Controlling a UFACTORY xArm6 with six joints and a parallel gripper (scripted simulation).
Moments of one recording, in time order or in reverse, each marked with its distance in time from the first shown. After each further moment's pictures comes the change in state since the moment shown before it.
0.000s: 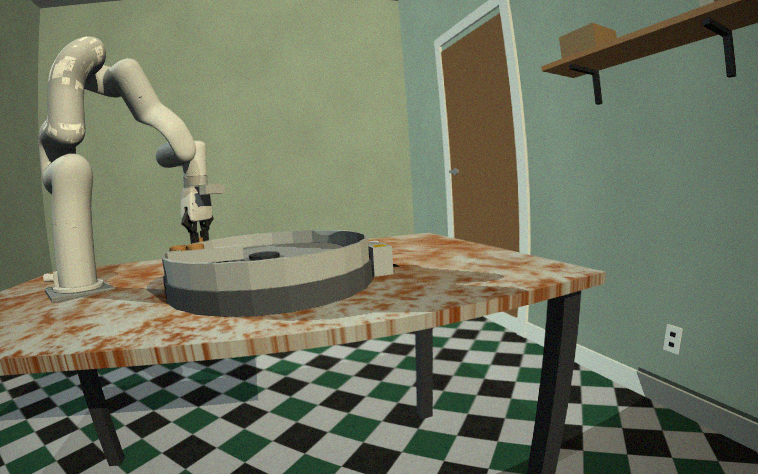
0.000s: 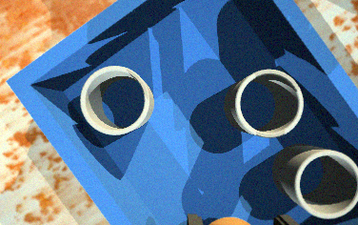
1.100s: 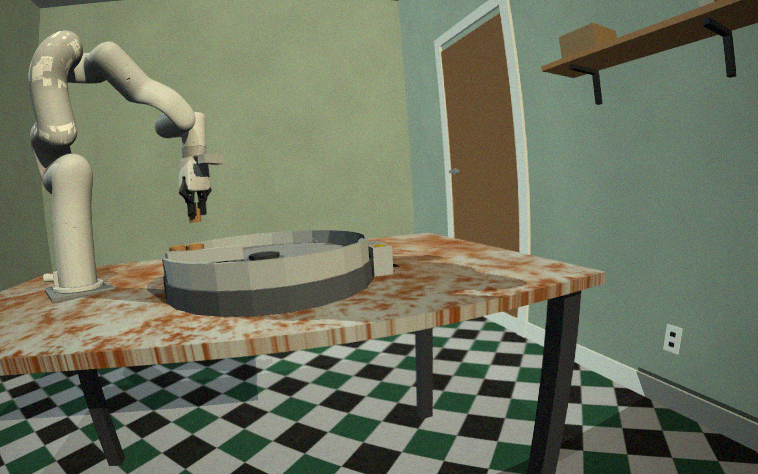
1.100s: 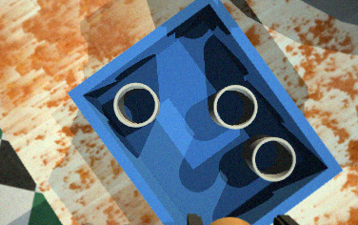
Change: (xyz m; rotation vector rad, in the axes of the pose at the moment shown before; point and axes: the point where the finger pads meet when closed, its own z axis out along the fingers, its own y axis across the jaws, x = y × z) arm 0.000 0.001 -0.087 -0.001 0.000 0.000
